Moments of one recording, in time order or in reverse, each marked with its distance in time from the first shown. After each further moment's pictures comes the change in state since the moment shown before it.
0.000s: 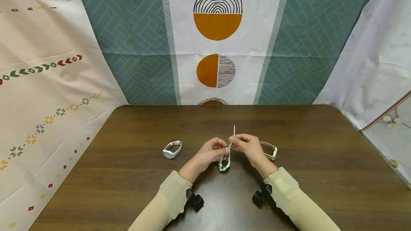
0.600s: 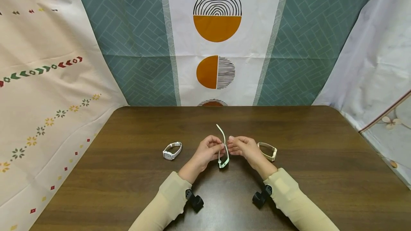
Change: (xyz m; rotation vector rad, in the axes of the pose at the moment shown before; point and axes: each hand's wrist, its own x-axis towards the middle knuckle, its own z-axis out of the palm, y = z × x) left_hand 0.003 -0.003 -0.003 -0.083 0.134 0.054; right_hand -0.001 -0.003 0.002 -0.031 -0.088 0.104
